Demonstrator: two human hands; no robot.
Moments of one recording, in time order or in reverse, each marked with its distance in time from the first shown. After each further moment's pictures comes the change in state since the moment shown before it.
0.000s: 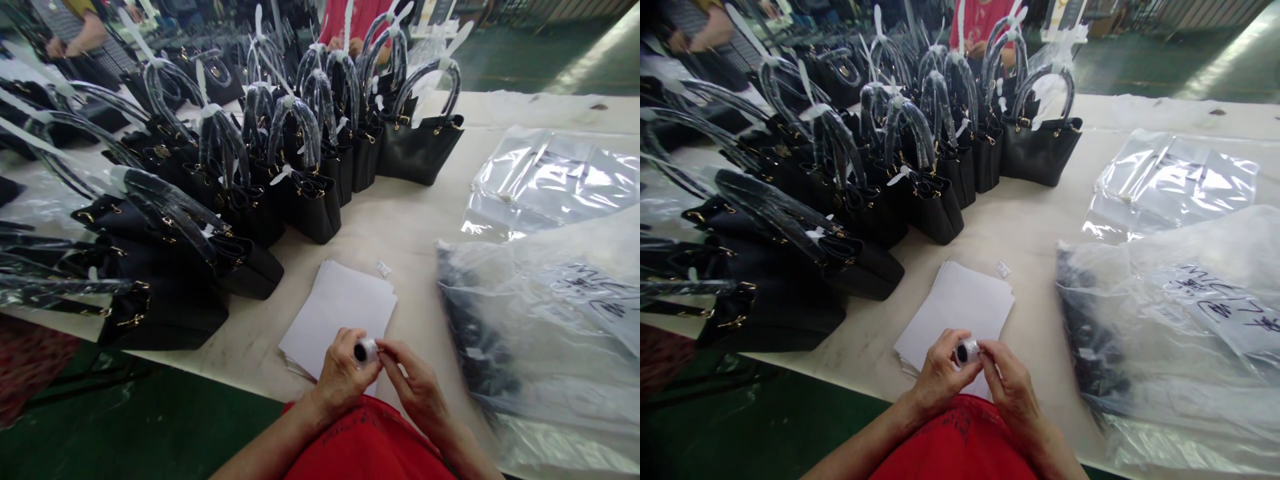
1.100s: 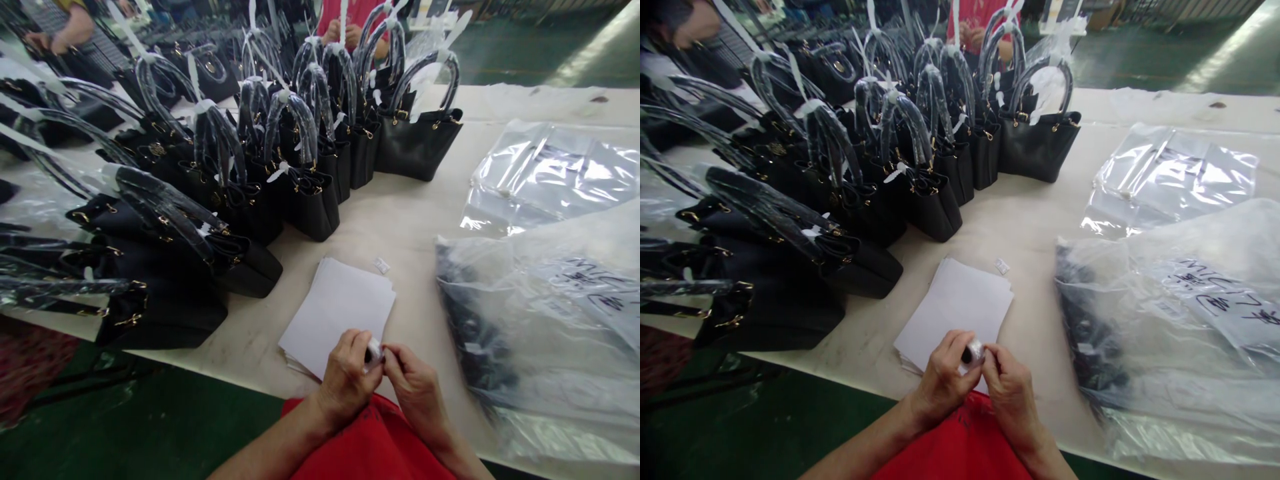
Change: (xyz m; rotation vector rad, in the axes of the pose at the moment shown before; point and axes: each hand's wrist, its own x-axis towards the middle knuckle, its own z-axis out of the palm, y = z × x) left_hand -0.005 0.001 0.009 0.222 0.086 0.314; right_hand -0.003 -0.013 0.007 -0.067 0.129 0.250
